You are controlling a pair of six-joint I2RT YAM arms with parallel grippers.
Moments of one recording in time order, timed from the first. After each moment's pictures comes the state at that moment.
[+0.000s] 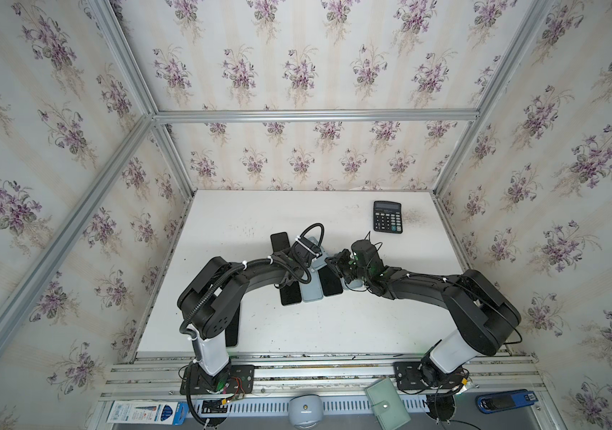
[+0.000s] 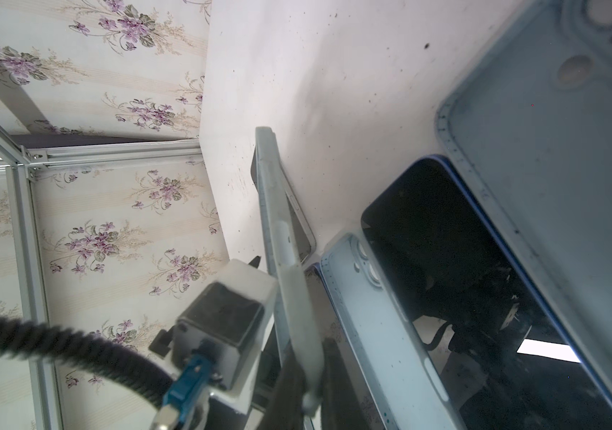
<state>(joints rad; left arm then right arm) -0.68 1.80 1.06 -0.31 -0.61 0.62 0.61 1.61 0.73 0.31 -0.20 1.39</state>
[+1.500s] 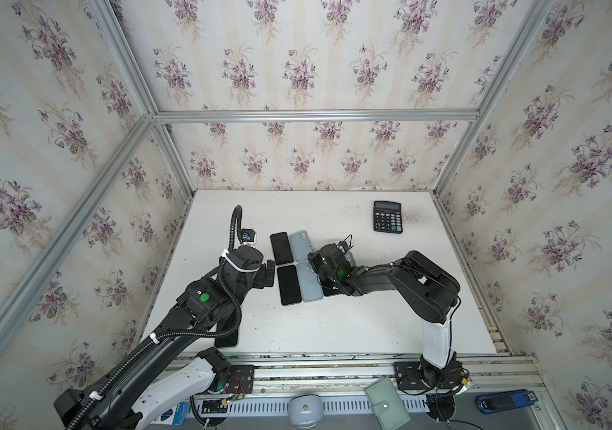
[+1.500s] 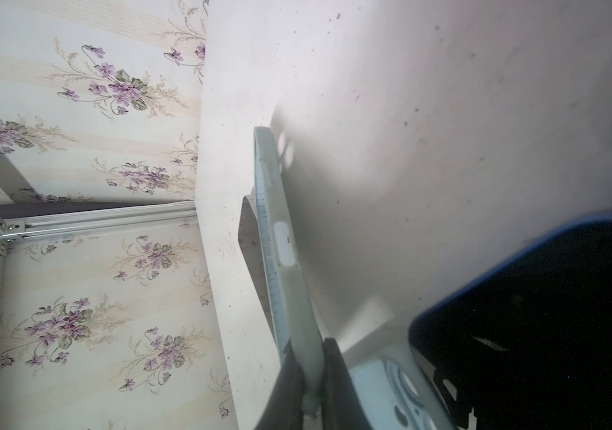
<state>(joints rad) -0.65 0.90 0.94 -0.78 -0.47 -0.33 0.76 1.99 0.95 0.49 0.14 1.52</state>
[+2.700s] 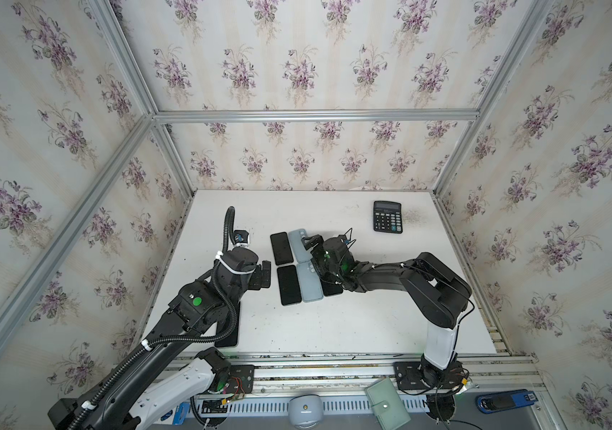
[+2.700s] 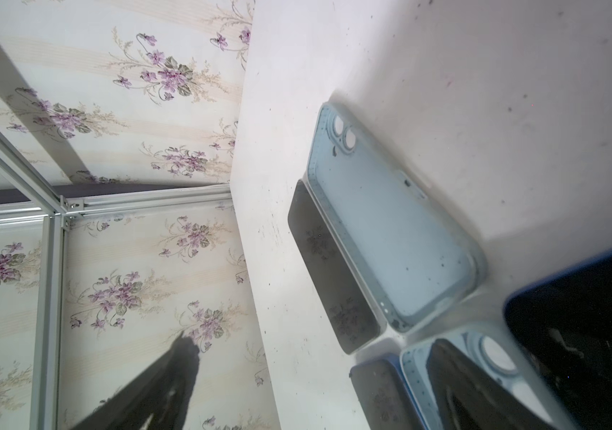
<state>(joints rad) -0.63 0.85 0.96 -0.85 -0.46 -0.39 0.74 1.89 0.96 0.47 0.05 1.52</state>
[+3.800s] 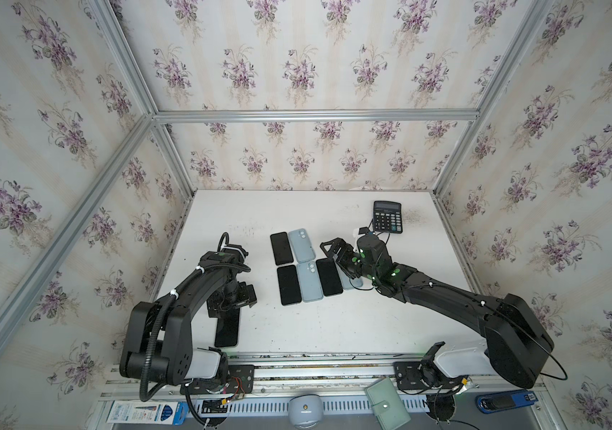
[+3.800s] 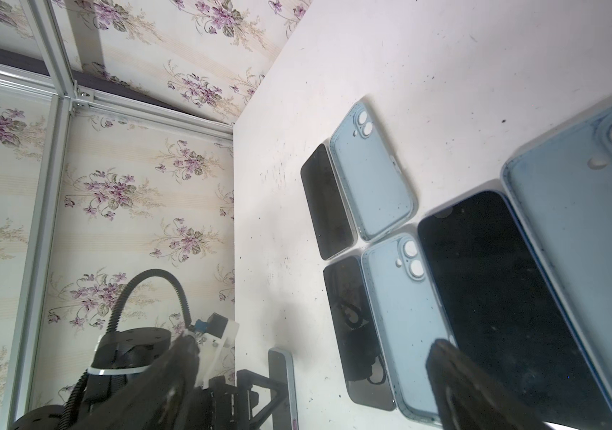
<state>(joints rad) -0.14 1.43 0.84 -1.09 -0.03 -0.49 0.66 1.38 0.79 0.09 -0.09 1.16</state>
